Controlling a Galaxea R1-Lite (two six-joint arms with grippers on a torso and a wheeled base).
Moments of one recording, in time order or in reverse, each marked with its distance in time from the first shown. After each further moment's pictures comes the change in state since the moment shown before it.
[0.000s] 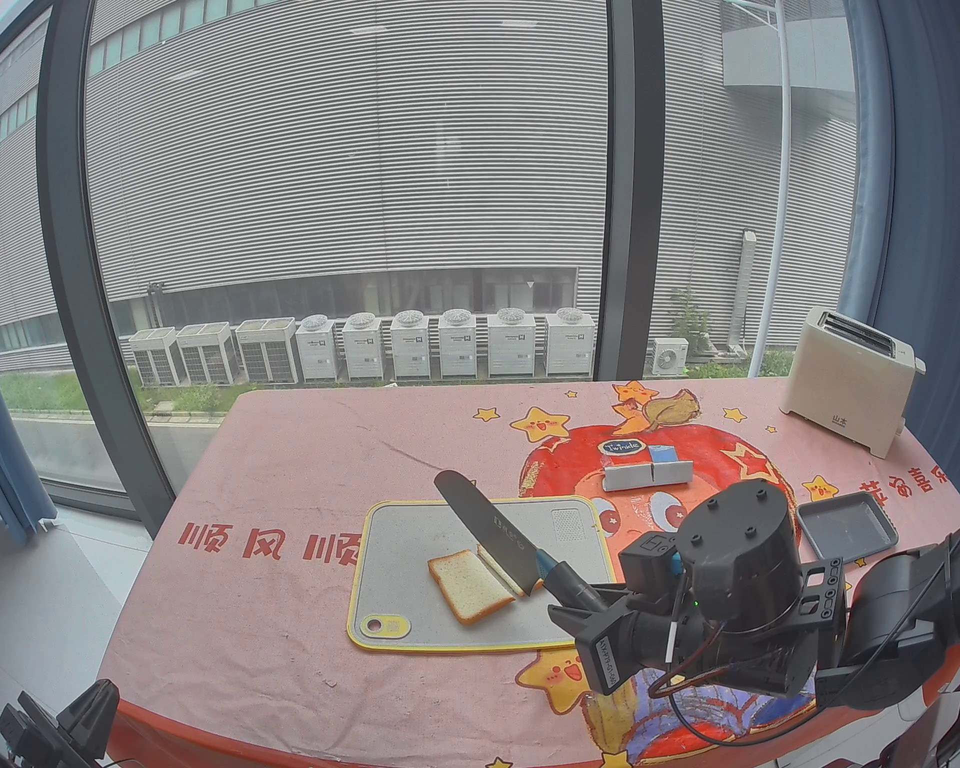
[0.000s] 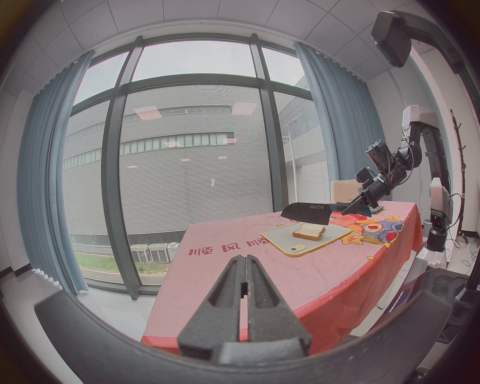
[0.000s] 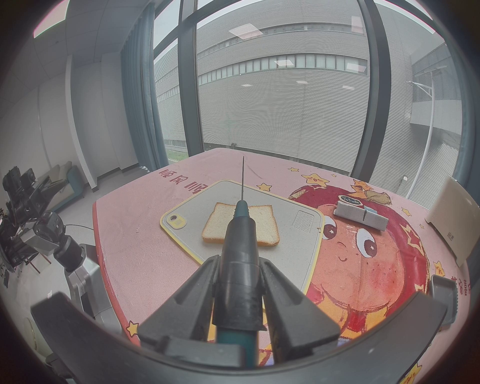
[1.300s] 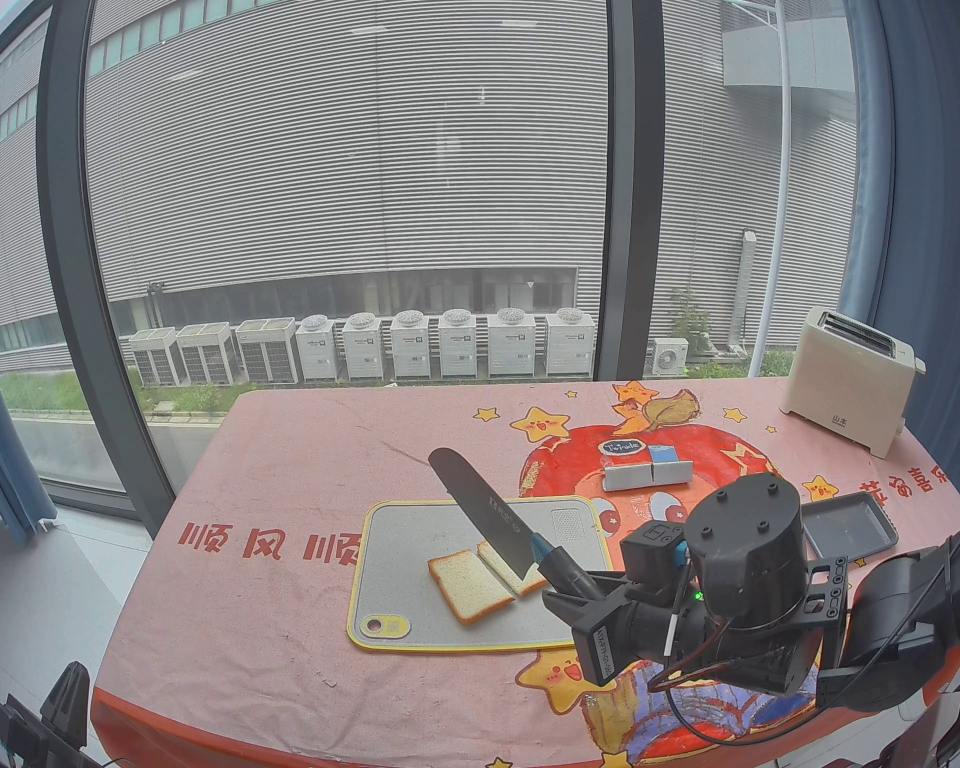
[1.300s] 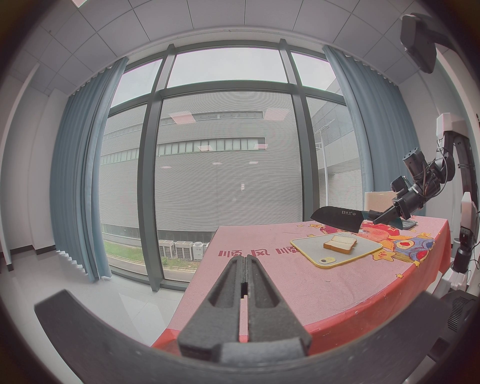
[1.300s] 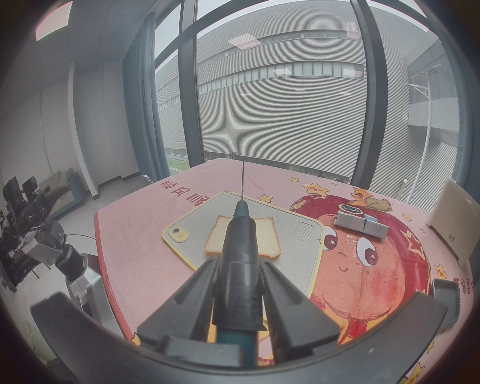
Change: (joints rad) left arm 0.169 -0.054 0.000 0.001 0.051 -0.059; right arm 0.003 -0.001 0.008 -0.071 -0.012 0.000
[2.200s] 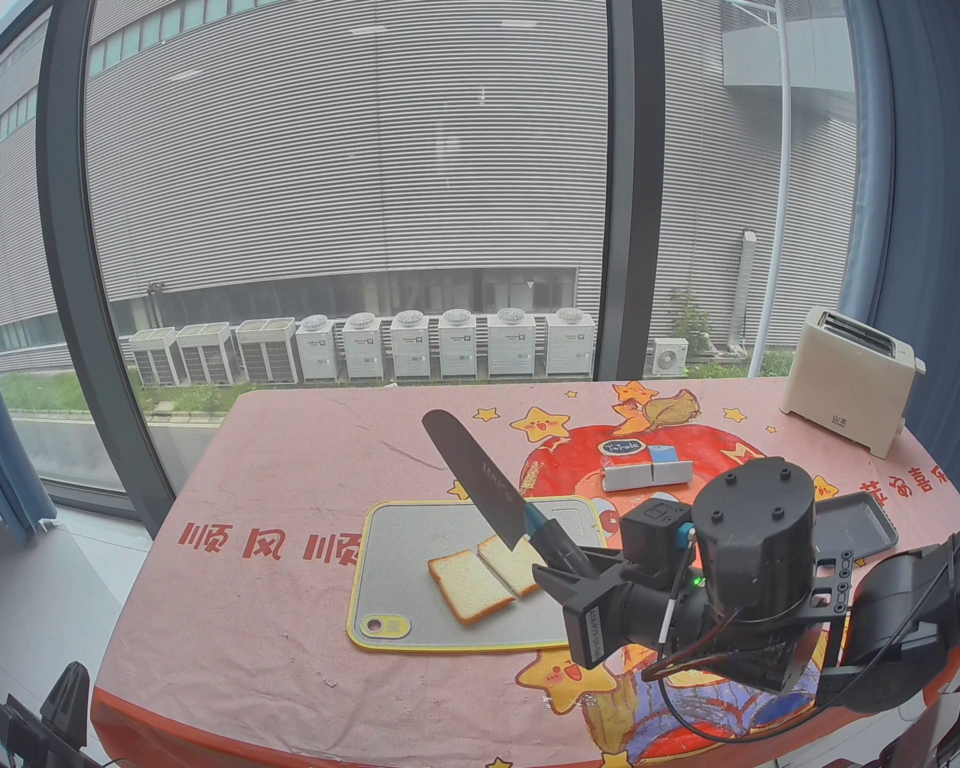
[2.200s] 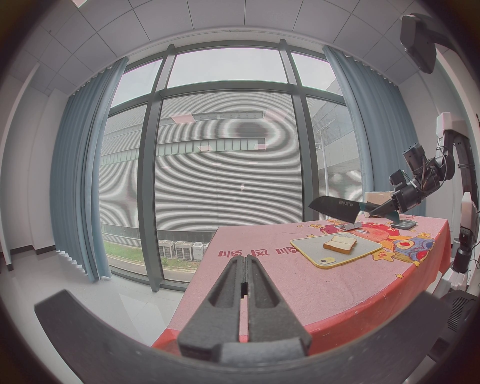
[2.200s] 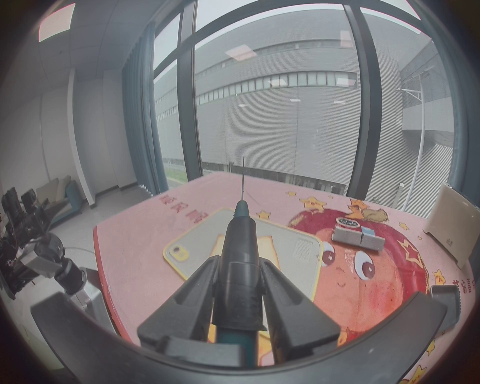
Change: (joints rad) left arm 0.000 -0.001 0.000 0.000 0.000 0.000; right arm 0.014 -0.003 -0.022 -0.060 -0.043 -0.001
